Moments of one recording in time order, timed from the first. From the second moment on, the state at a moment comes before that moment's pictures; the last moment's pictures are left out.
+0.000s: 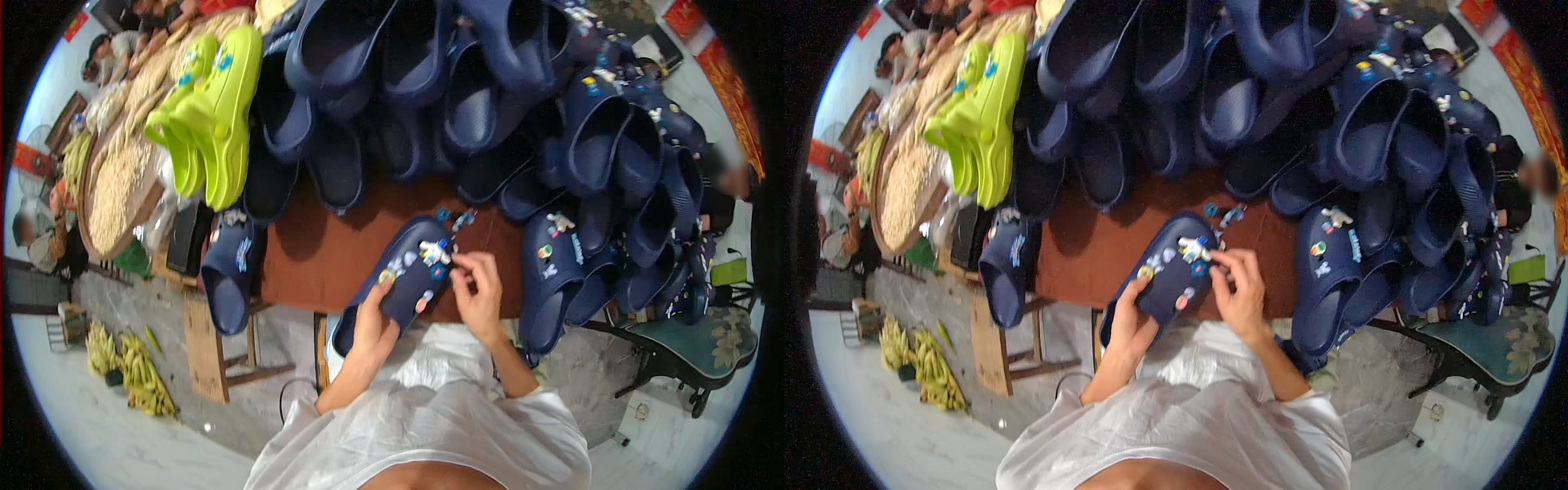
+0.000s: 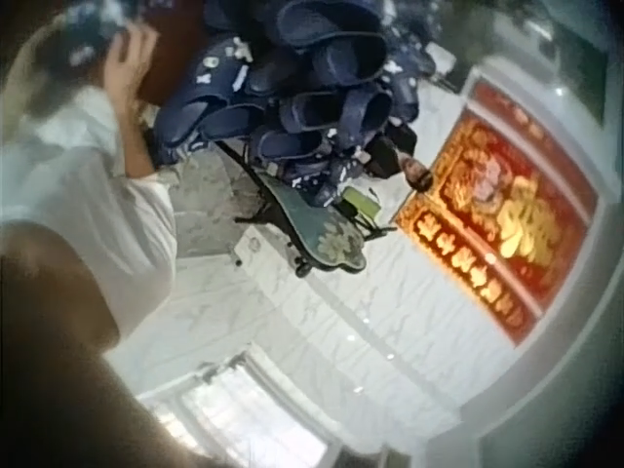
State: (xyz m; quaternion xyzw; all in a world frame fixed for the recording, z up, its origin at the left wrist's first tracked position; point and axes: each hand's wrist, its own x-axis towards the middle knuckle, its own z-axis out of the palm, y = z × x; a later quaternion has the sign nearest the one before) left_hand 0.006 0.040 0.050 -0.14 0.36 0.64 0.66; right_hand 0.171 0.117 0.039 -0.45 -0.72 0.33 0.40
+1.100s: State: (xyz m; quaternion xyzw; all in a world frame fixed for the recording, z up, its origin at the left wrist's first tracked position) left_hand 0.063 0.065 0.111 0.13 0.36 0.76 0.53; right_hand 0.171 0.078 -0.008 -0.35 -0.70 0.50 0.37
